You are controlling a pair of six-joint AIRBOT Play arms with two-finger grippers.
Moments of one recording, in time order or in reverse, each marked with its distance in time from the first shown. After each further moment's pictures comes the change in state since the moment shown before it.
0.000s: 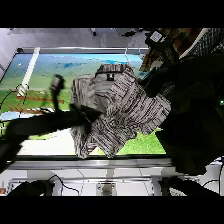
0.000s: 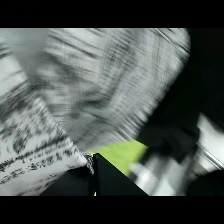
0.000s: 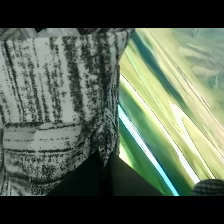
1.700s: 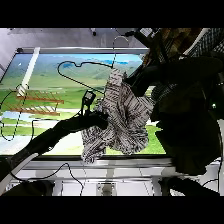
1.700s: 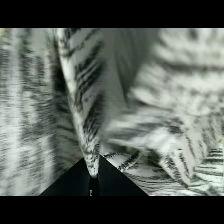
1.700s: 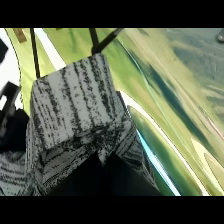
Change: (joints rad) left arm -0.076 -0.323 -0.089 -0.043 -0.416 0.170; right arm 0.111 -0.005 0.000 0.050 0.080 0.043
